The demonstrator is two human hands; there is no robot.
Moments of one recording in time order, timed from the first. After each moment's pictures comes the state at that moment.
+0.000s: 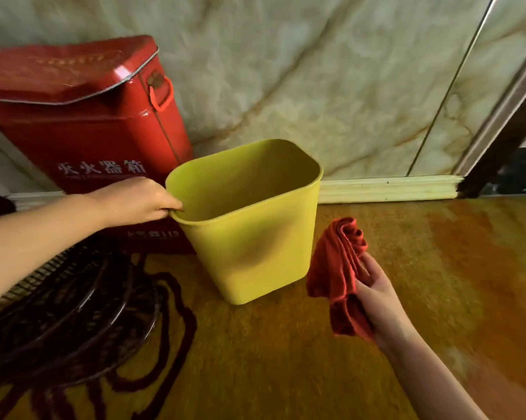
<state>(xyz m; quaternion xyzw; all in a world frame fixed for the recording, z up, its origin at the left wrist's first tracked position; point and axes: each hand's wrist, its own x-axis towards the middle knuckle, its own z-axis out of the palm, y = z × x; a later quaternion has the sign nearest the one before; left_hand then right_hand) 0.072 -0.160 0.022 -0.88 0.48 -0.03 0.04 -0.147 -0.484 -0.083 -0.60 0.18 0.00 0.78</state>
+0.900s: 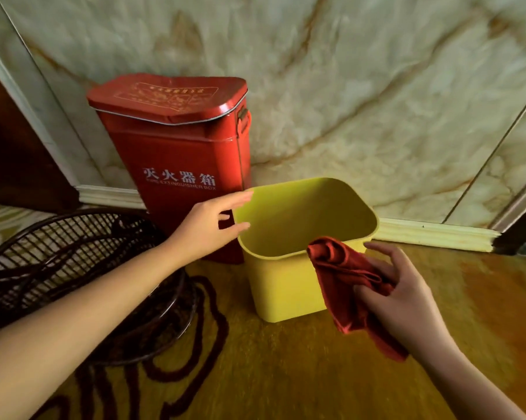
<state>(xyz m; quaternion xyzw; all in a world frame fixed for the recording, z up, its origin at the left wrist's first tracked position) -0.012 -0.158 0.034 -0.87 0.25 -0.03 -0.42 -0.151 -0.426 0.020 -0.85 0.07 -0.07 0.51</state>
